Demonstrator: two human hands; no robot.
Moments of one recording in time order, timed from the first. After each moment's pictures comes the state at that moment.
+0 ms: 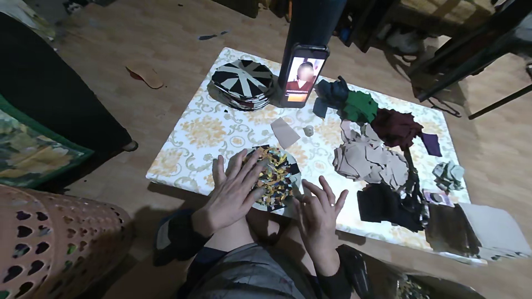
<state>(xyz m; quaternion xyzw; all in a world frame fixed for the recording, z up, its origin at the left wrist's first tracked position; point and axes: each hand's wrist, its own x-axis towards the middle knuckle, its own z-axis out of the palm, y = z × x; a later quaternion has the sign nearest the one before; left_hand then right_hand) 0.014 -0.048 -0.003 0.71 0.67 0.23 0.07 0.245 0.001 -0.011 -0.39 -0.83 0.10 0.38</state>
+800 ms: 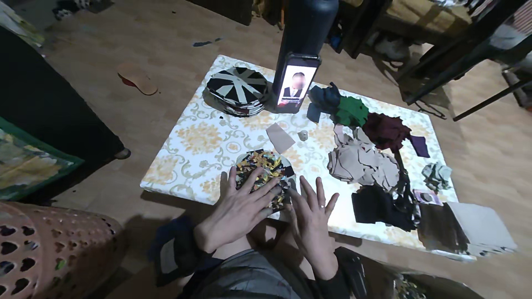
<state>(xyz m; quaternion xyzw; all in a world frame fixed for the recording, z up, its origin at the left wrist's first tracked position) 0.033 -0.051 -0.001 0.79 0.58 0.16 0.05 0.245 0.001 -0.010 -0.42 -0.86 0.10 0.27</state>
